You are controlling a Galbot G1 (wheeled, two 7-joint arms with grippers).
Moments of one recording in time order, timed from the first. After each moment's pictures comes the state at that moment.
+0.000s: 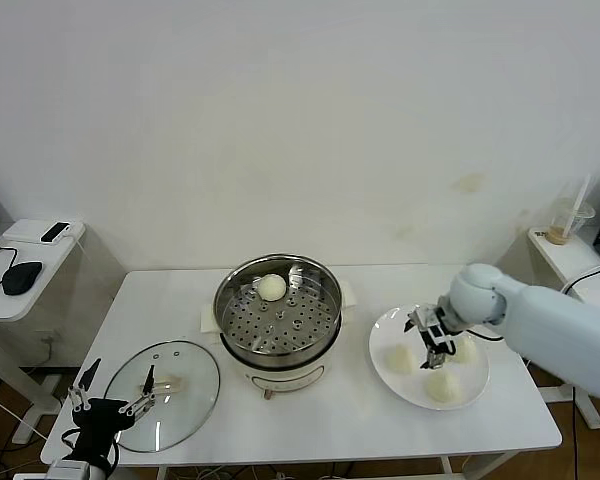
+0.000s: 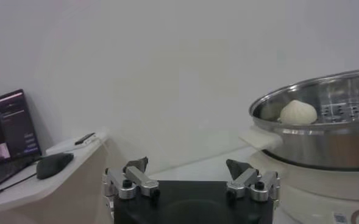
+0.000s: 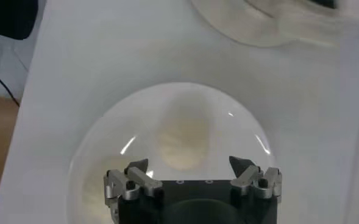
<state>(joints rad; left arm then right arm) 1.81 -1.30 -0.78 -2.25 -0.06 0.13 -0.04 0.00 0.68 -0.91 1.46 -0.12 -0.27 -1.02</state>
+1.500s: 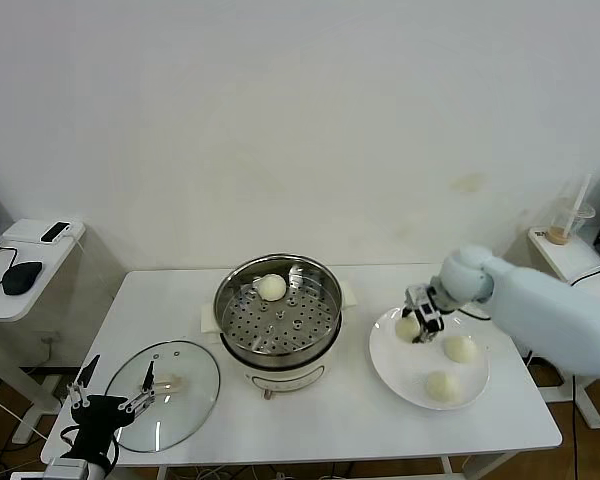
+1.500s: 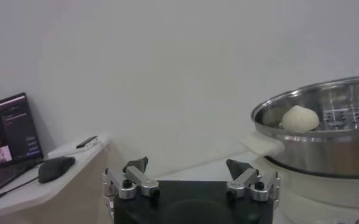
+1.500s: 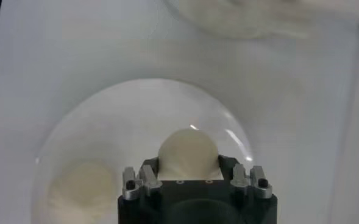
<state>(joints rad) 1.81 -1.29 -0.77 -2.27 -0.06 0.13 -0.05 0.20 0.72 -0.89 1.41 -0.08 -0.29 -1.08</state>
